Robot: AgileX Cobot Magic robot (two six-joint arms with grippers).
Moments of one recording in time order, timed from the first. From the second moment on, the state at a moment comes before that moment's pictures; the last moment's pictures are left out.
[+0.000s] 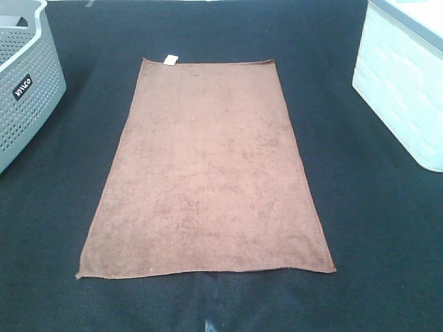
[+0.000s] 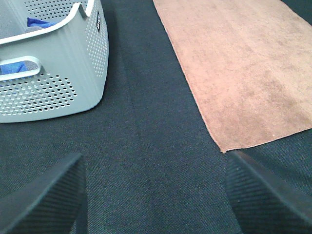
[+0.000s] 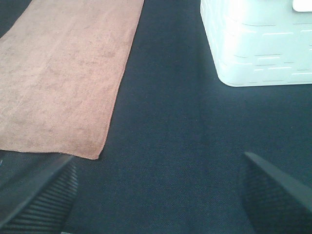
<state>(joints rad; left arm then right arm) 0.04 0.00 -0.50 -0.18 1.06 0.25 -0.02 -0.01 -0.50 0.10 1.07 -0.12</state>
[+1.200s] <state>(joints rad) 0.04 0.00 -0.50 -0.18 1.06 0.25 -0.02 -0.01 -0.50 0.10 1.07 -0.12</state>
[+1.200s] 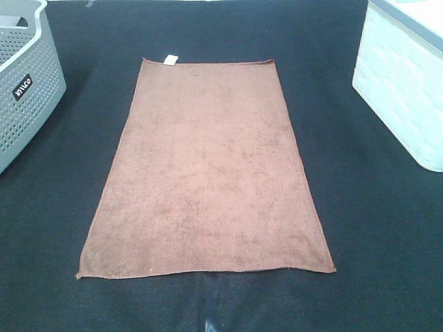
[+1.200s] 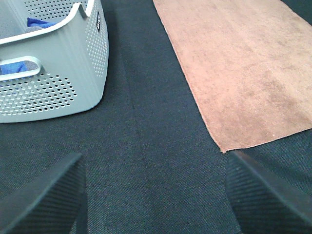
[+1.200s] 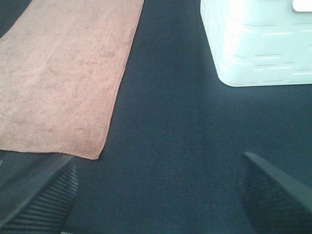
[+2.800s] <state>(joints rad) 0.04 0.00 -0.50 -0.18 1.06 0.25 -0.02 -0.01 -0.50 0.10 1.07 -0.12</state>
